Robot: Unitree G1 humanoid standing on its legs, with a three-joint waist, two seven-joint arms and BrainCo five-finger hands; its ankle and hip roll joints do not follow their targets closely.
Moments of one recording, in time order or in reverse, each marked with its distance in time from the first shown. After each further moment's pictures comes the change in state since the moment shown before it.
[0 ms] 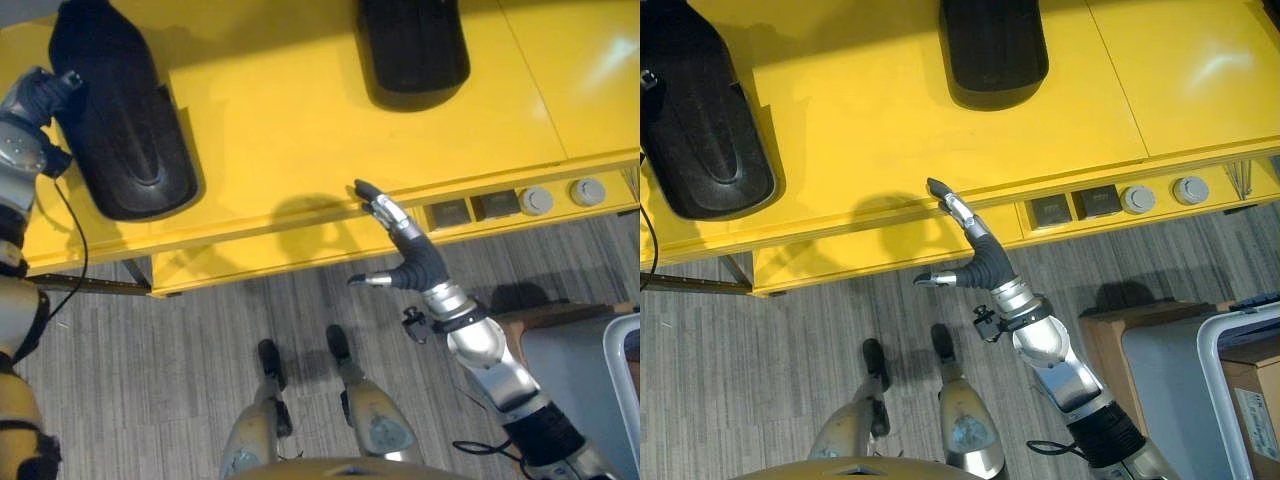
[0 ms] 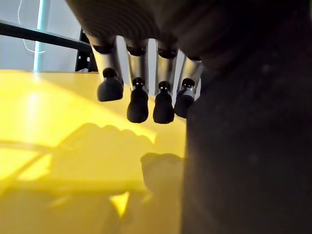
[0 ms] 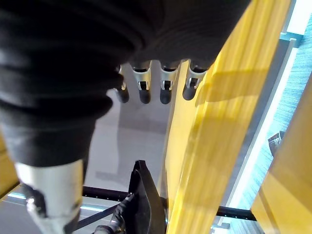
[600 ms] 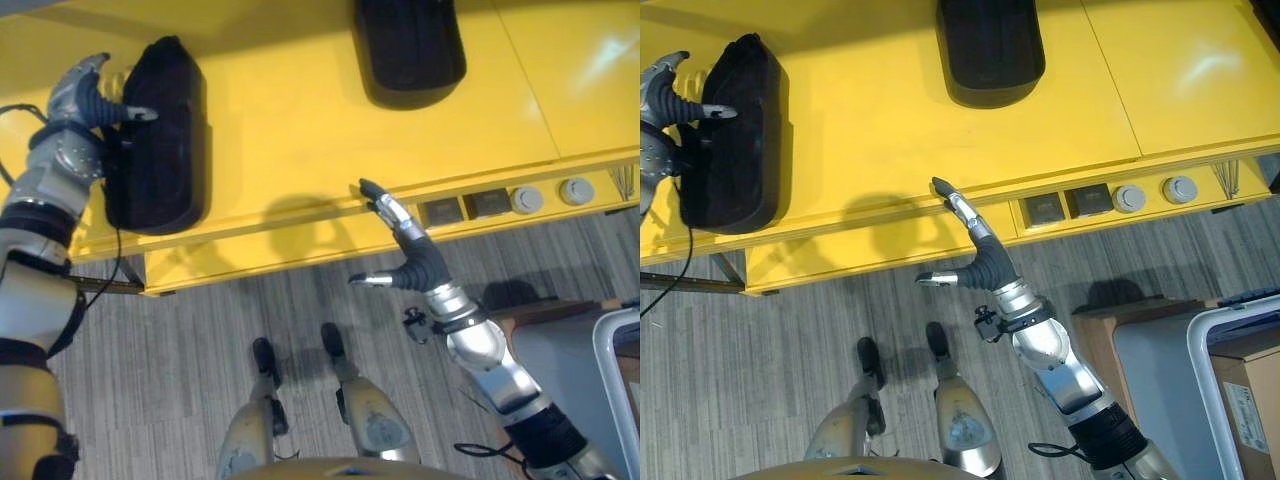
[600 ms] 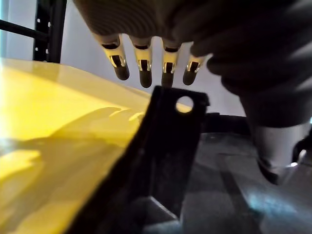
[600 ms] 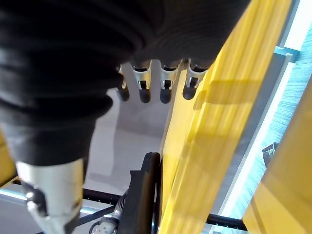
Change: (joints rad) left arm 0.006 -0.161 0.025 -0.051 0.174 -0.004 0.225; right arm 0.009 -0.006 0.000 -0.001 -0.060 -0.004 -0.047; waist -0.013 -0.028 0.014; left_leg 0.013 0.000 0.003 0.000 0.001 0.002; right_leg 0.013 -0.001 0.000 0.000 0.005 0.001
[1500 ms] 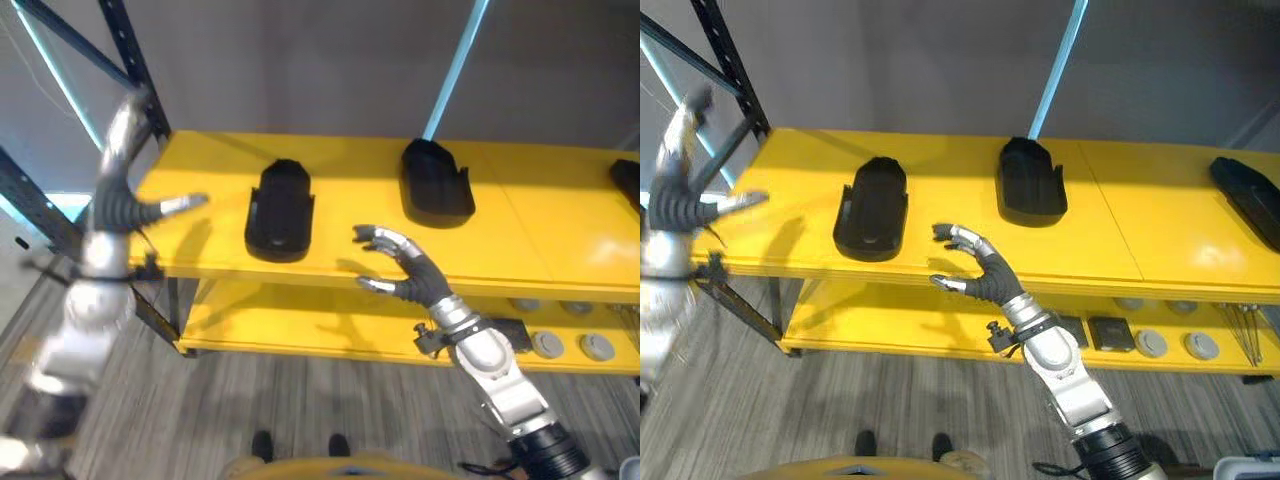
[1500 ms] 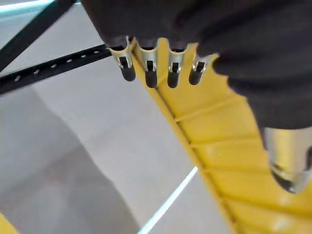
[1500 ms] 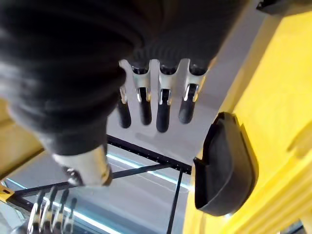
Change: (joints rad) left arm 1.200 -0.308 0.614 -1.410 -0.203 -0.249 0.010; right arm 0.116 0.066 -0.054 0.088 0.119 0.089 0.208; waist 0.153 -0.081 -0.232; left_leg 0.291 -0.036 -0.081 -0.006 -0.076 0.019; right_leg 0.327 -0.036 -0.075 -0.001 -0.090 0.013
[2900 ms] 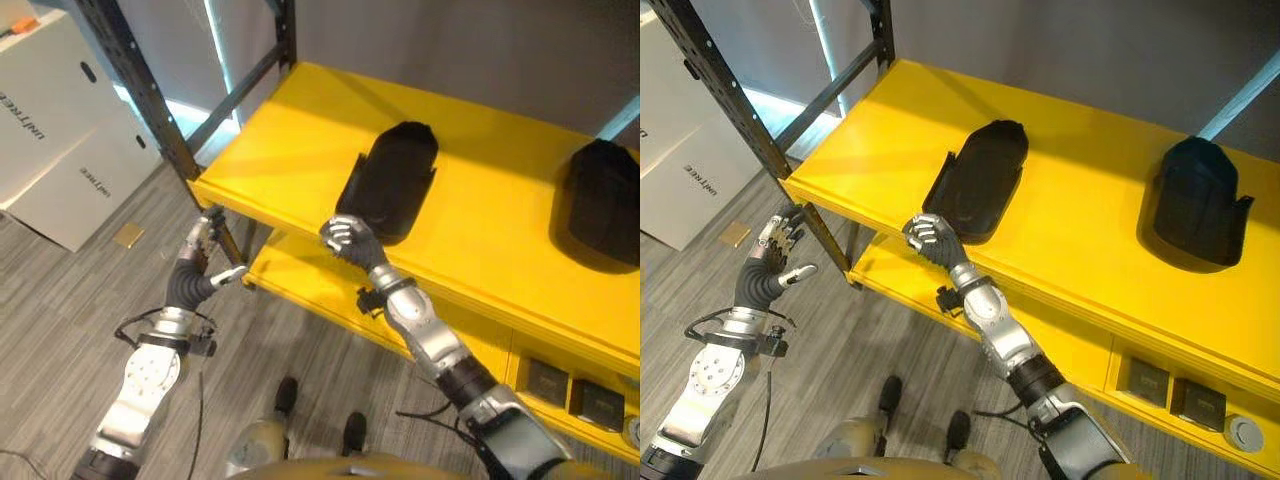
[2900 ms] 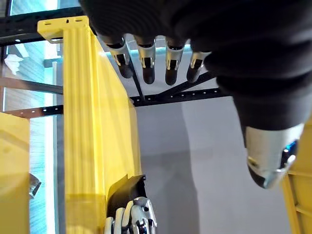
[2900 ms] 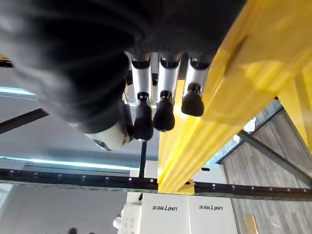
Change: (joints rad) left arm 0.118 -0.029 -0.214 0.089 -0.207 0.036 -0.105; right arm -0.439 0.181 0.189 0.469 0.040 0.049 -0.167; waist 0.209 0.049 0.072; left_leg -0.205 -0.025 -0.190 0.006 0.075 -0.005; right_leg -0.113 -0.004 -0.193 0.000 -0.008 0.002
